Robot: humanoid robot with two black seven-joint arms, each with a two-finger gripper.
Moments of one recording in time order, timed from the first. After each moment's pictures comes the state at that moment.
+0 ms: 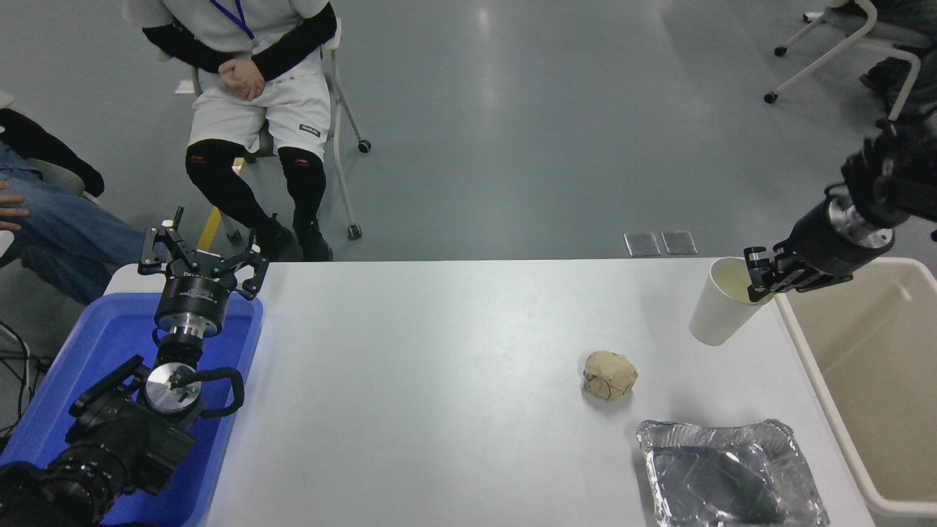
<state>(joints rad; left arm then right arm) -0.65 0.17 -0.93 -0.29 -0.23 -0.69 -0.38 1.85 -0.47 -1.21 0.88 -0.55 0.78 0.31</state>
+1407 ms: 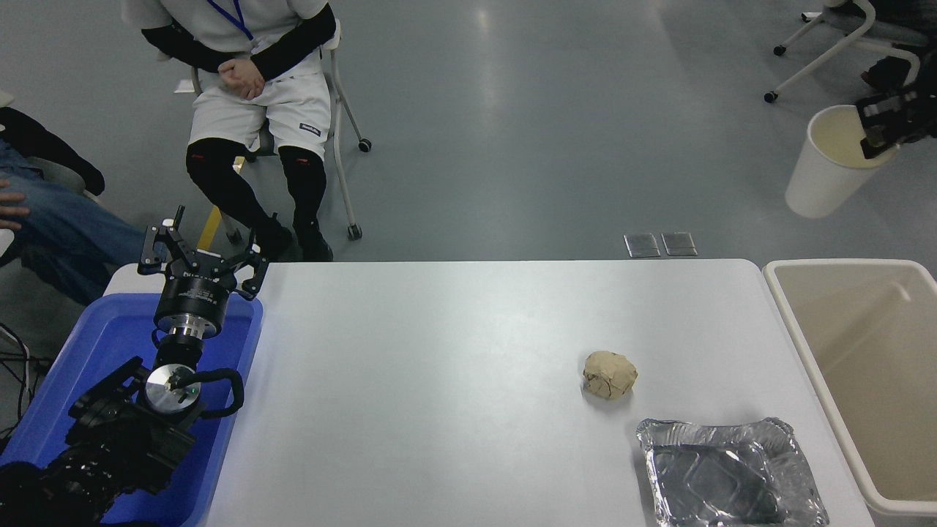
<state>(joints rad) -0.65 0.17 -0.93 -0.29 -0.23 -0.69 -0.38 2.22 -0.63 -1.41 0.94 -0.71 0.79 0.30</state>
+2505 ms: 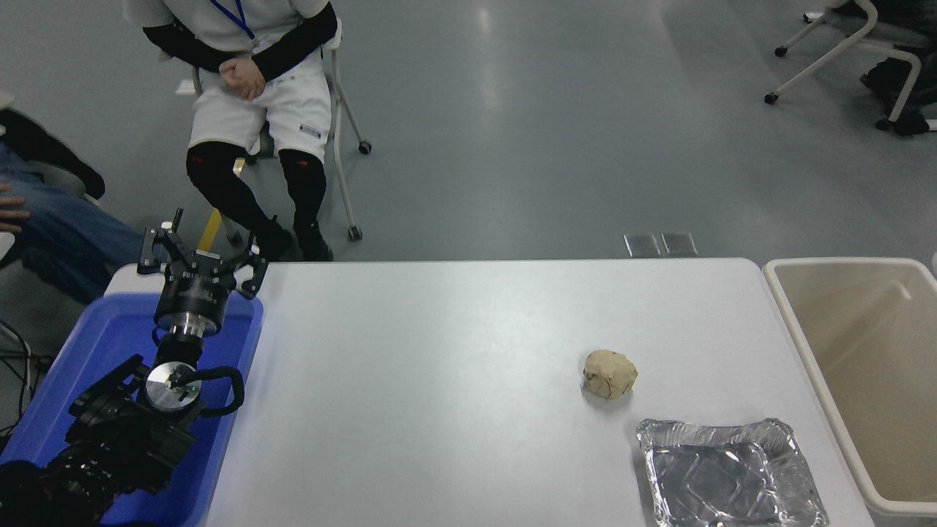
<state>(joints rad) -0.65 0.17 -0.93 -0.29 -0.24 -0.69 -0.39 1.23 -1.08 -0.64 0.59 -0.47 0.47 0.30</state>
